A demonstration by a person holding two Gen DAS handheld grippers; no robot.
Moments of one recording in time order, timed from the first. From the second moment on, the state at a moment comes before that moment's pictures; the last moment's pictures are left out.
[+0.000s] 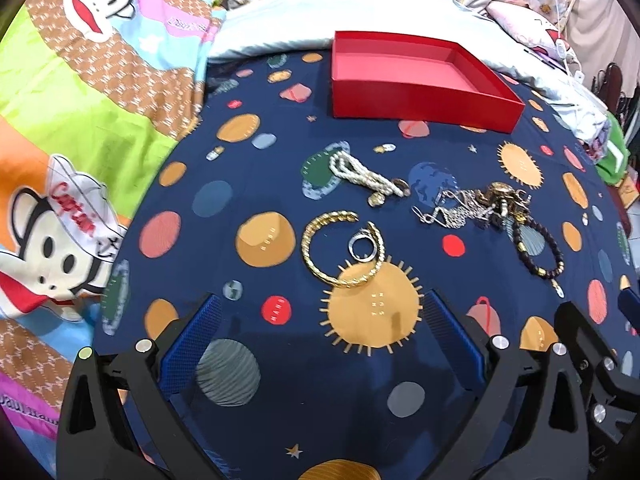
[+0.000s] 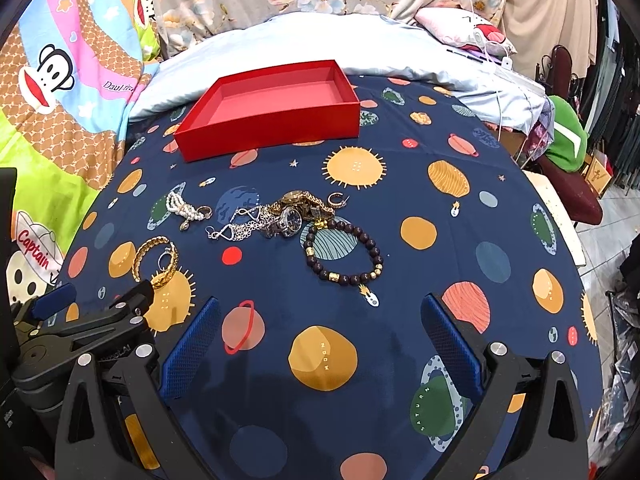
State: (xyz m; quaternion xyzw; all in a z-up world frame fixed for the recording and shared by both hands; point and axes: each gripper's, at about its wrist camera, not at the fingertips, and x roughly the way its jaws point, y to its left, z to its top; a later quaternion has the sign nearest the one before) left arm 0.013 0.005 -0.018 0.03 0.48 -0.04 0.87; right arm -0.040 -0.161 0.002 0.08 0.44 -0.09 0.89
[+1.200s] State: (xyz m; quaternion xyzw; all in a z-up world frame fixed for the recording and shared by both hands) left arm 0.056 0.002 -0.050 0.03 0.47 -0.10 0.87; right arm -0.007 -0.202 -0.024 0.11 0.47 -0.11 0.87
